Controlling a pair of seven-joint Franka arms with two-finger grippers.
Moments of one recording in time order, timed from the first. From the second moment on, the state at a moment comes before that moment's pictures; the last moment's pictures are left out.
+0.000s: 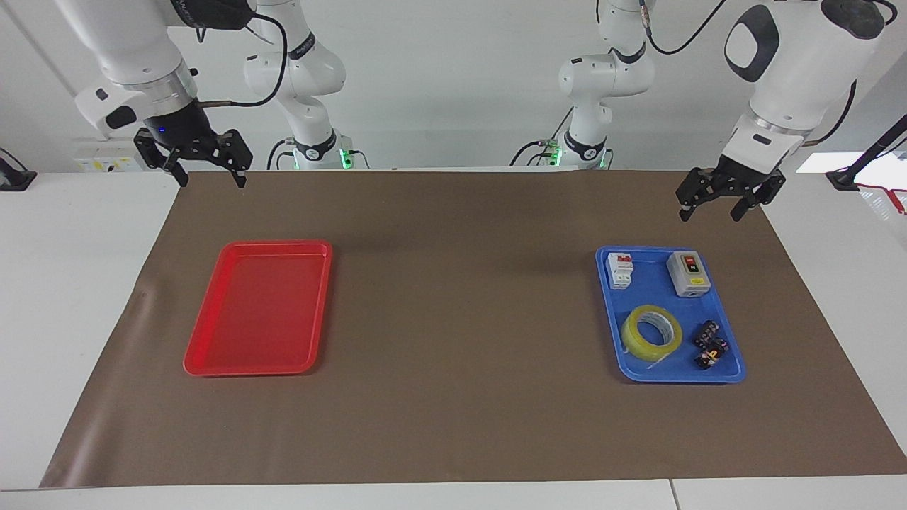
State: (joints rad) left arm 0.01 0.00 -0.06 -1.72 -0.01 1.80 0.03; right arm 0.04 -0.05 -0.03 -1.59 -0.03 1.52 0.03
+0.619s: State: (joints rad) left arm 0.02 0.22 -0.05 -1.84 -0.01 2.18 0.04; right arm 0.04 -0.05 -0.03 -1.59 -0.03 1.52 0.03
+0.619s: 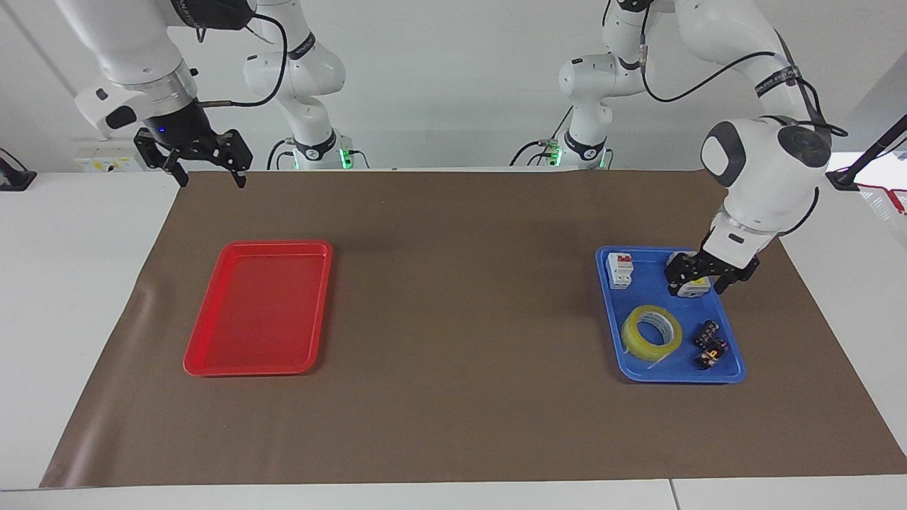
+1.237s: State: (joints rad) left arm 0.02 0.34 -0.05 -1.86 -0.01 2.34 0.03; right arm 0.04 -0.05 -0.03 -1.59 -0.03 1.52 0.03
